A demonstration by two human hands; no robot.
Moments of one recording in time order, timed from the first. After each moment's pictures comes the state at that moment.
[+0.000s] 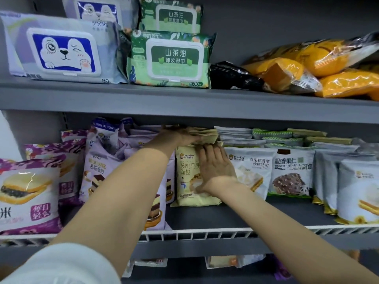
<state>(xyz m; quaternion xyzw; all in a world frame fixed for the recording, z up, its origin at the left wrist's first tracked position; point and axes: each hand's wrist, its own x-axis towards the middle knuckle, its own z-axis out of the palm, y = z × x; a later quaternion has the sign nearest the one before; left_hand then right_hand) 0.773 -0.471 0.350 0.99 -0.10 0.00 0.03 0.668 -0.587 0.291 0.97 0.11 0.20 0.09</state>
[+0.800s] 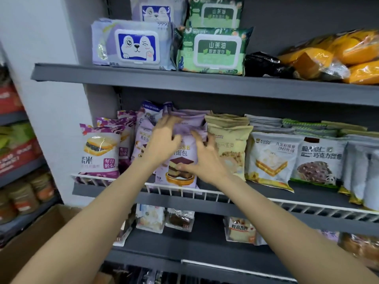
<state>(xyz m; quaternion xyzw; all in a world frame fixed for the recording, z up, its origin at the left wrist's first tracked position) 0.620 -0.368 0.305 0.90 -0.11 0.32 0.29 0.606 -0.516 0.282 0.94 0.20 0.13 -0.25</state>
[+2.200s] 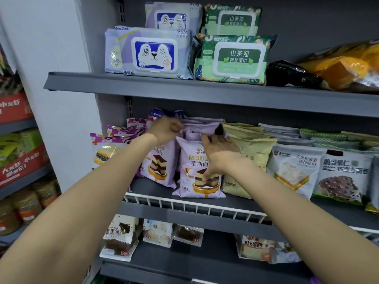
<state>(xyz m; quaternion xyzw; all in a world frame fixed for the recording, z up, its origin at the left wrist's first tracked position) 0.677 -0.311 0.345 0.94 -0.10 0.15 0.30 0.641 -0.496 0.329 0.96 0.22 0.10 0.10</state>
